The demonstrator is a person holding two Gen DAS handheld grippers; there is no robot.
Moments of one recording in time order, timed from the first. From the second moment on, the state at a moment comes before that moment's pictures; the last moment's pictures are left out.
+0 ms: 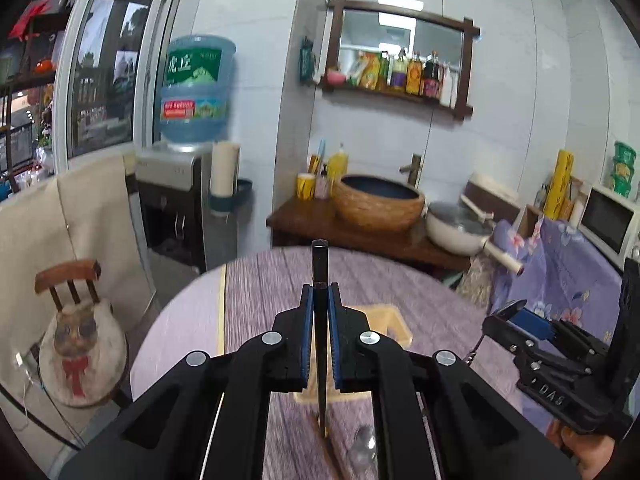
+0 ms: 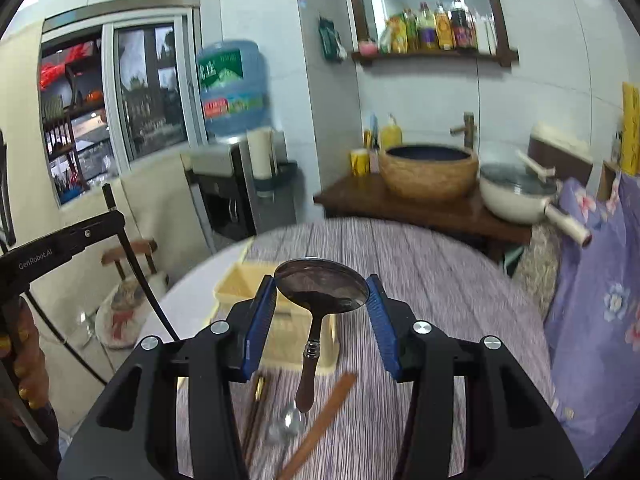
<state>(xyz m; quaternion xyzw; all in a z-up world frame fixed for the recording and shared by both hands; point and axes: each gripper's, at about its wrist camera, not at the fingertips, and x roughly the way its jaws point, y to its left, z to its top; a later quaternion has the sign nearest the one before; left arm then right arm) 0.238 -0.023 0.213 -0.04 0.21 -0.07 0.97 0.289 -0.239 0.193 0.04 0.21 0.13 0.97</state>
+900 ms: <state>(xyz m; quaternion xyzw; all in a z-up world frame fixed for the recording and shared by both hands) 0.321 -0.019 0.138 -0.08 0.24 -0.02 0.97 0.380 -0.178 0.114 -0.02 0.24 0.10 0.97</state>
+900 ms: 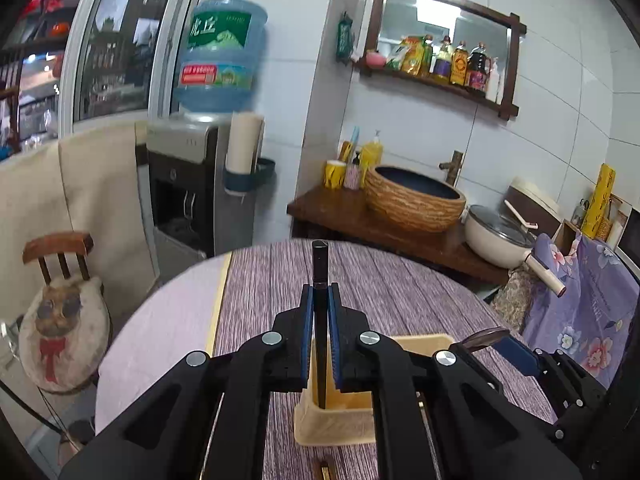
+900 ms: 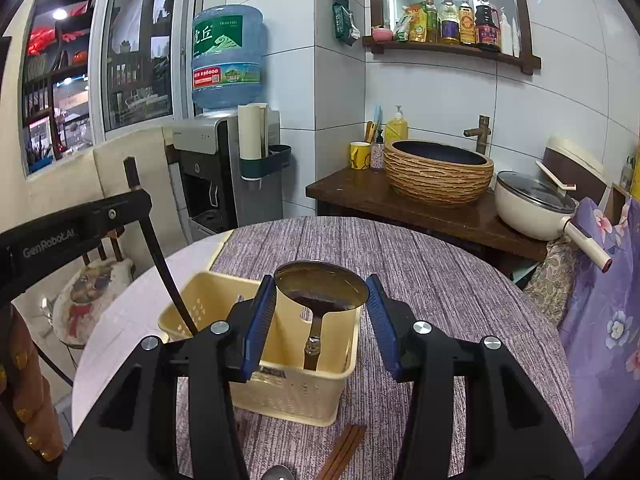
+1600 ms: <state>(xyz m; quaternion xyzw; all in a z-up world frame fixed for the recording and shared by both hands) 0.268 0.002 0.142 -0.10 0.19 -0.01 0.98 0.322 -0.200 0.116 -0.02 0.18 0.10 0.98</state>
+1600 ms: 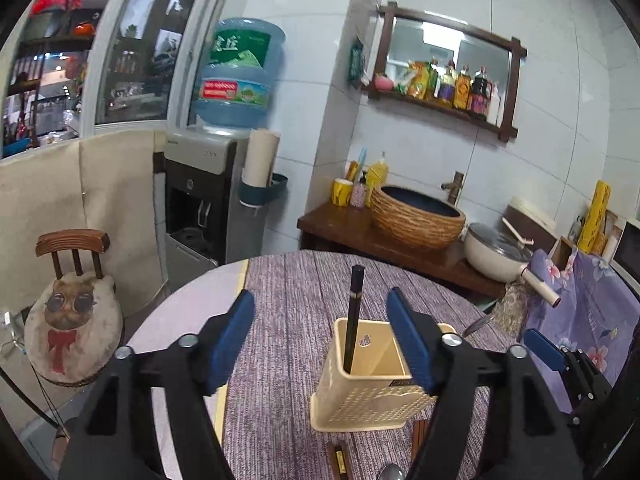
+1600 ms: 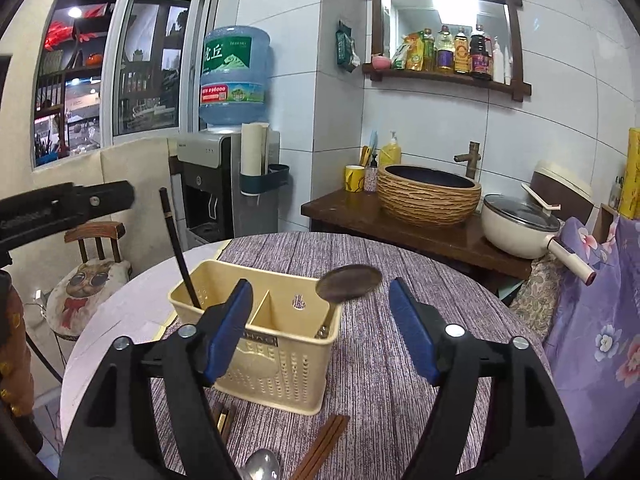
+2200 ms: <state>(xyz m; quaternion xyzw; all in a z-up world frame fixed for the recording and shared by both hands) 0.202 0.008 0.023 -0.05 0.32 0.02 0.94 0.245 -0.239 0.009 0.00 0.32 0.05 0.95</state>
